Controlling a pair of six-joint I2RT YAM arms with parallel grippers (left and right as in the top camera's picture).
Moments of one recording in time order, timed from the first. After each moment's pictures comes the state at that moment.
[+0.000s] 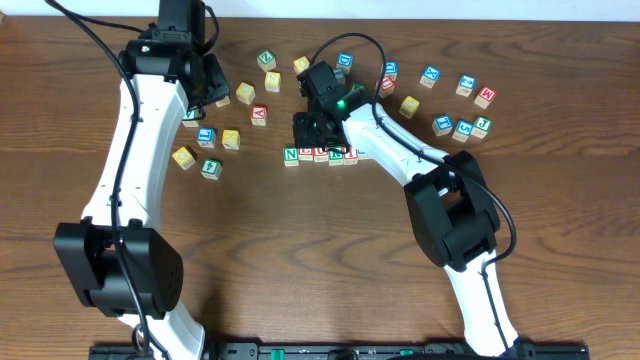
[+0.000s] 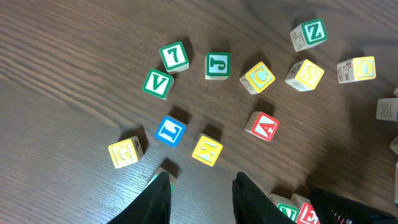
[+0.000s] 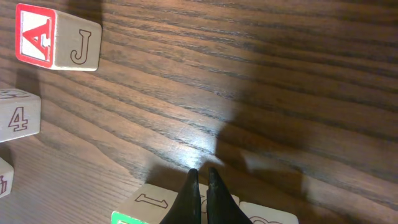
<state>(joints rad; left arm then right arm) -0.08 1.86 1.78 -1.05 -0.14 -0.46 0.58 2.33 1.84 -0.63 -0.17 0.49</state>
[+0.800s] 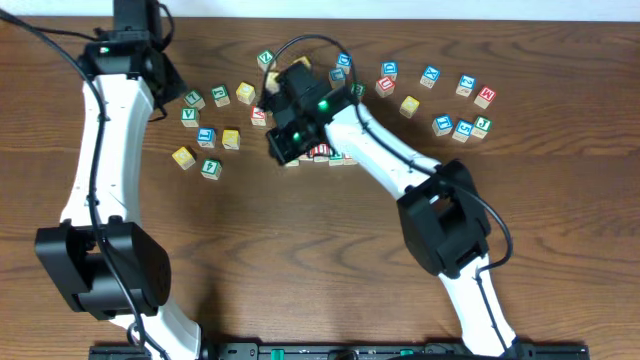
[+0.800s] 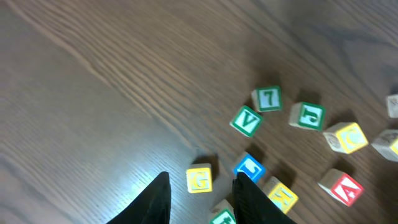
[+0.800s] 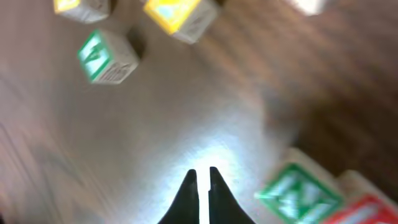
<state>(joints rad) 0.06 1.86 1.78 -1.05 -0.29 -0.49 0.67 2.32 1.93 -0.75 -0.41 0.12</state>
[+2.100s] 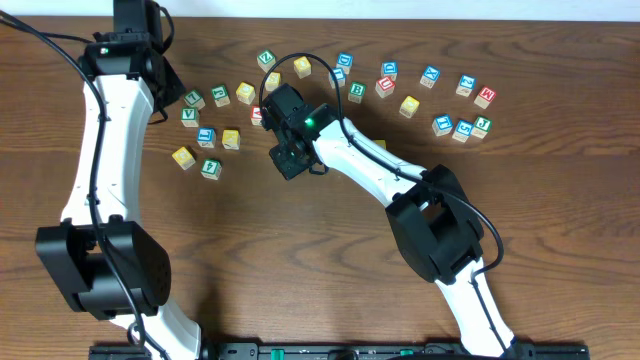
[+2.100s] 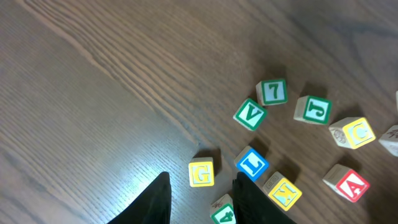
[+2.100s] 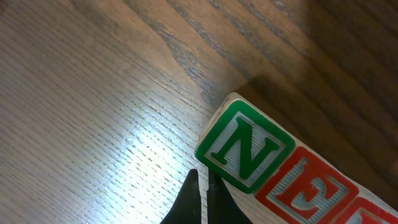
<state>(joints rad) 0.06 1.86 1.77 -1.07 -0.29 -0.51 0.72 2.32 1.87 -0.78 -0.09 0.11</state>
